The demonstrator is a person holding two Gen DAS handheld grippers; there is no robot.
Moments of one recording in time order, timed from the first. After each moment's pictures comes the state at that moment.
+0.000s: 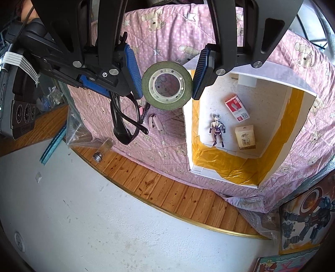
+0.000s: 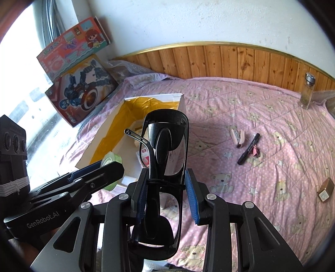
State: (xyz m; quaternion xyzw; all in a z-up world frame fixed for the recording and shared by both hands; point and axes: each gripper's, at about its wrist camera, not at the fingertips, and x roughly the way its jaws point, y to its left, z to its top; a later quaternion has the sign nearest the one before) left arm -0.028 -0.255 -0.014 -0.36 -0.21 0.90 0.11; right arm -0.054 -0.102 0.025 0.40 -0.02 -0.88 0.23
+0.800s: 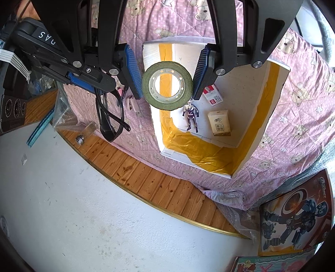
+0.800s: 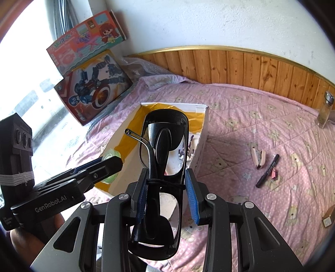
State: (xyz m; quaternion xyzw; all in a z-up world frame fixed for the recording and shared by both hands) left arm -0.053 -0.318 -0.010 -0.35 -0.23 0.91 0.05; right arm -0.091 -0.154 0.037 0.40 0.01 -0.88 0.27
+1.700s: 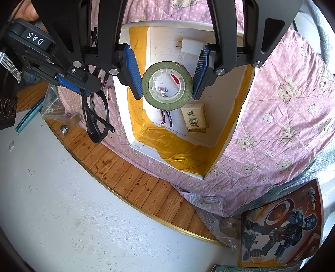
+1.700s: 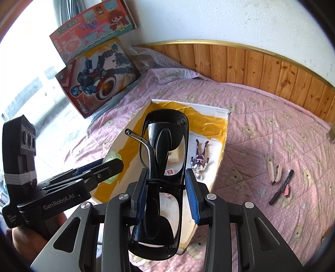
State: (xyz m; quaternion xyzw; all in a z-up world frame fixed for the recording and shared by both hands) left arm -0.077 -0.372 -0.034 -0.36 -0.26 0.90 0.01; right arm -0.126 -0.209 0.025 0.42 0.04 -0.86 0.30
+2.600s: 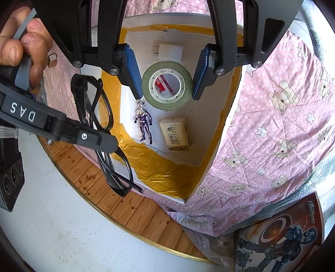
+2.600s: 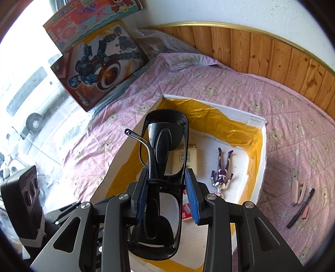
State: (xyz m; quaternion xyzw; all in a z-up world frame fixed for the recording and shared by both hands) left arm -0.095 -0.388 -0.076 -0.43 -0.25 0.87 0.00; right arm -0.198 -0.281 0.001 0.47 0.05 -0.82 0.33
